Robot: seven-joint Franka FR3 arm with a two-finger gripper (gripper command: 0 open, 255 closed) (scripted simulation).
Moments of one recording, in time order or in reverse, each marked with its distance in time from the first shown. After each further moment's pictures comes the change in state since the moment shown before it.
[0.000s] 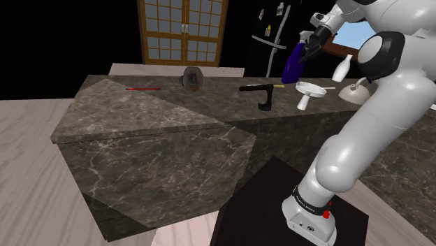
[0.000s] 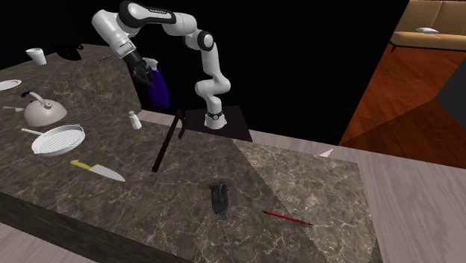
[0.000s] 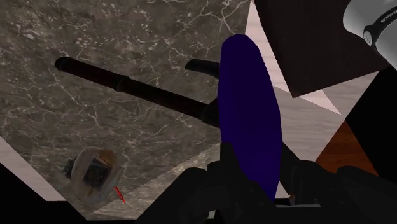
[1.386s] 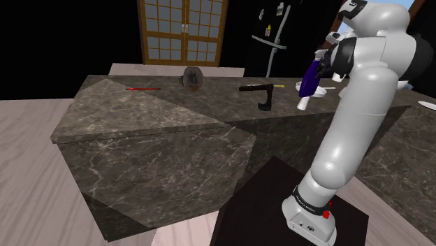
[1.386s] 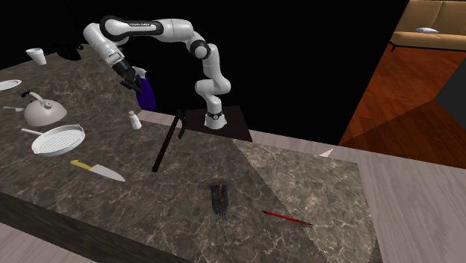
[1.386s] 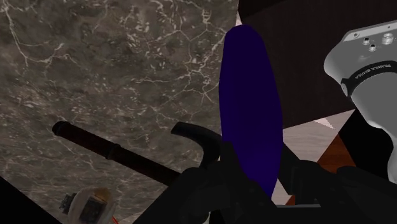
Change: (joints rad) arm -0.180 0.282 -0.226 0.021 0.118 -0.094 -0.424
